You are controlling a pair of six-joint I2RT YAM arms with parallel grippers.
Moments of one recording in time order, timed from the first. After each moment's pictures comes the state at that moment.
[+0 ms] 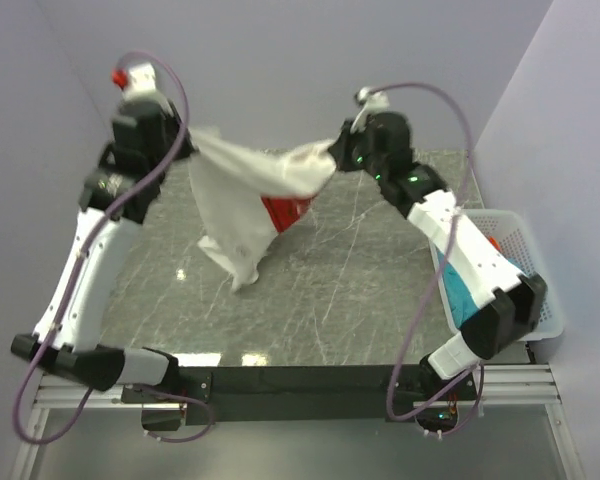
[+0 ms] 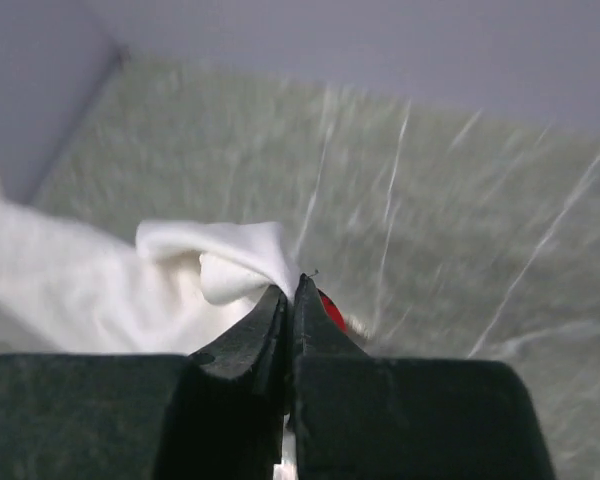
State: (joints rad) left arm -0.38 1.26 1.59 -0.67 -0.32 -0.42; right arm 0.50 1.57 1.50 -0.32 -0.04 0.26
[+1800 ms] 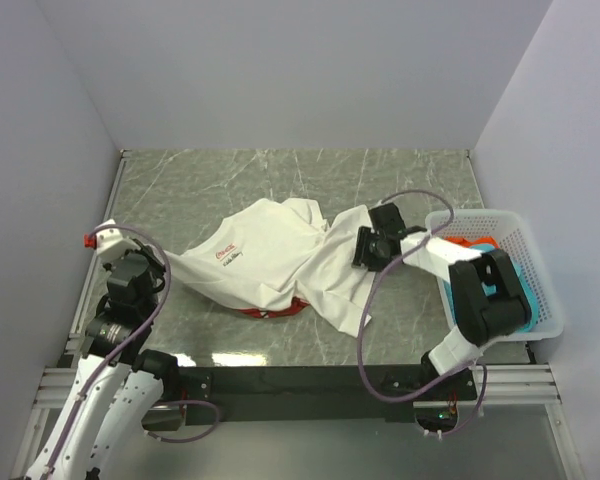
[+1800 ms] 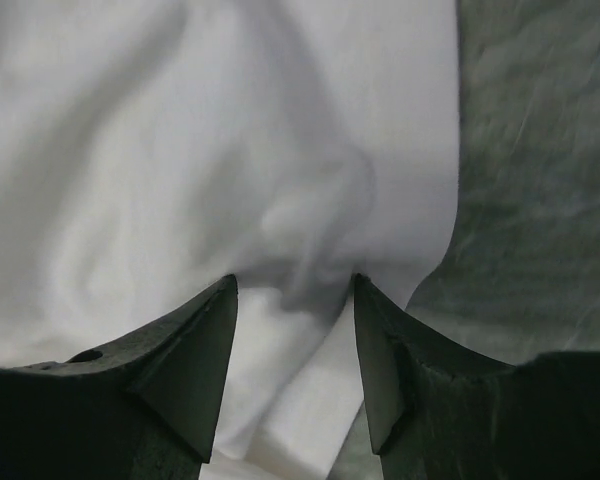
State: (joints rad) left arm -0.26 0.46 0.62 -0.43 -0.60 -0.49; right arm 0.35 1.57 0.83 -0.33 -0.03 0.52
